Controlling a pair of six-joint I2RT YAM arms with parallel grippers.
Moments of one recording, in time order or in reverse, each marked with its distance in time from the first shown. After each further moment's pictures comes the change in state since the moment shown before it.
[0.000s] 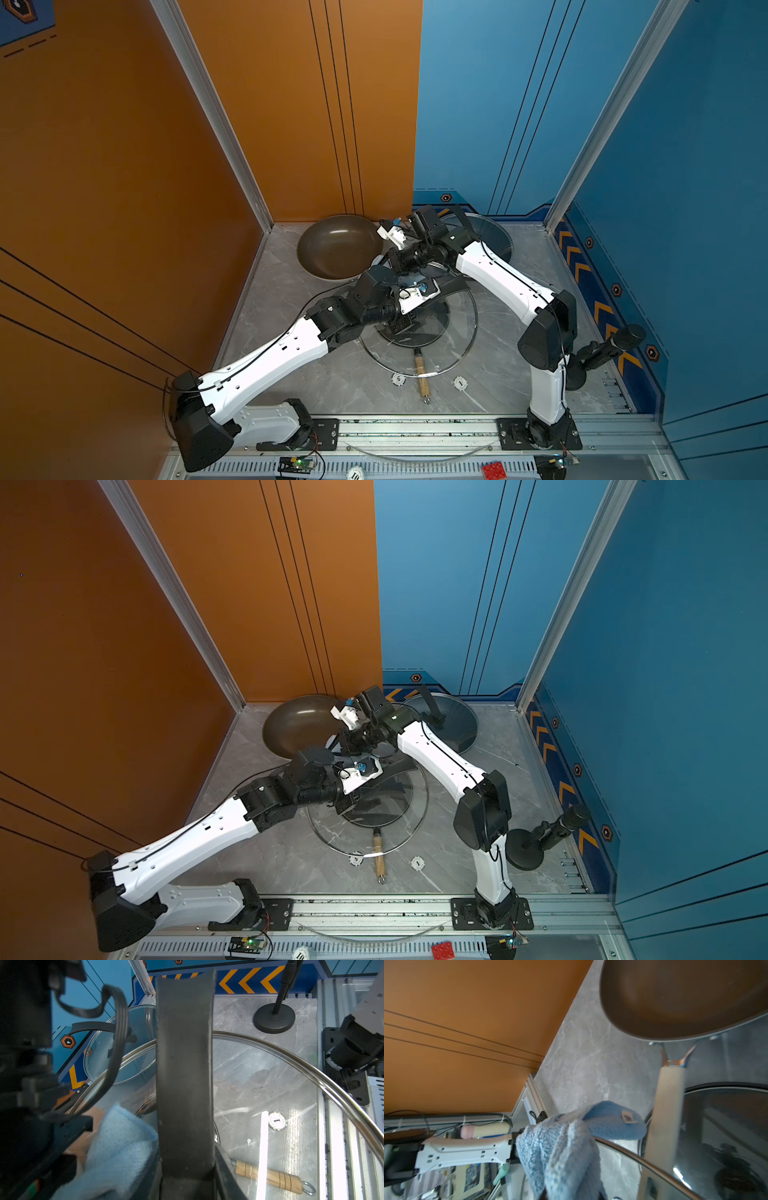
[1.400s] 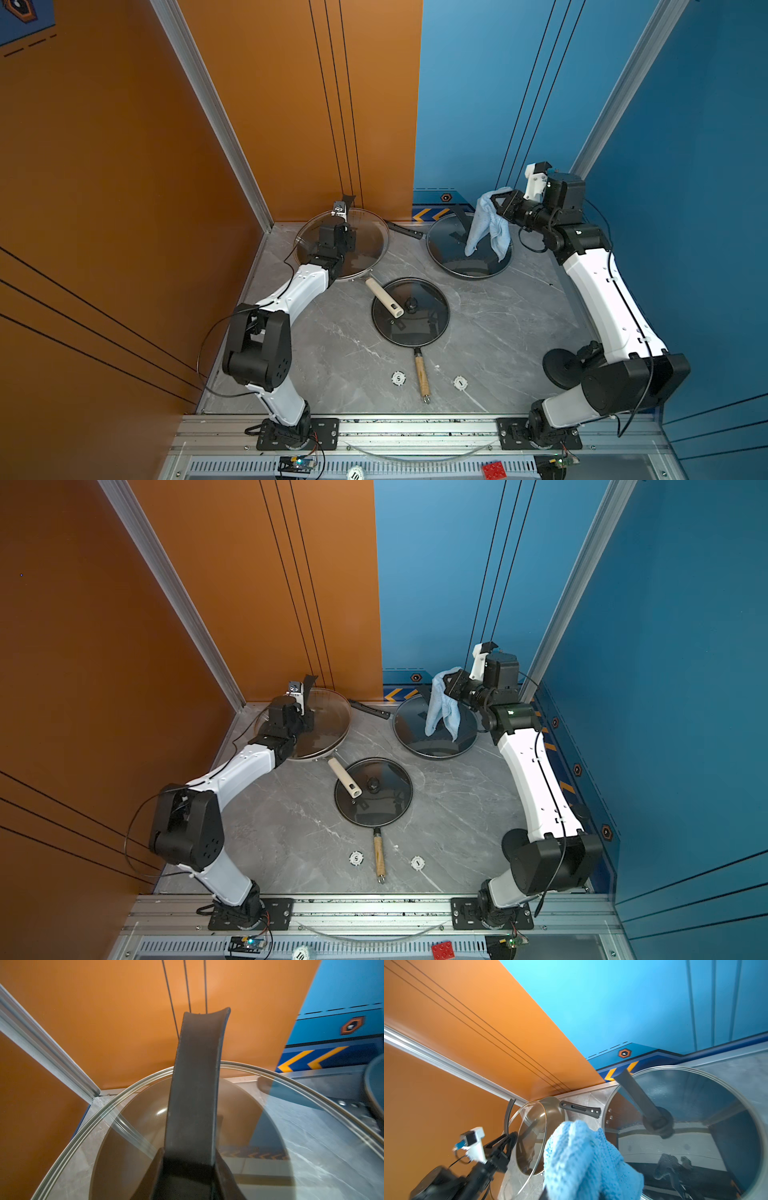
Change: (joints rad) left arm 0.617 0.509 0.121 0.573 -0.416 -0.347; right arm -0.561 -0.482 -0.297 0.281 0.346 0.190
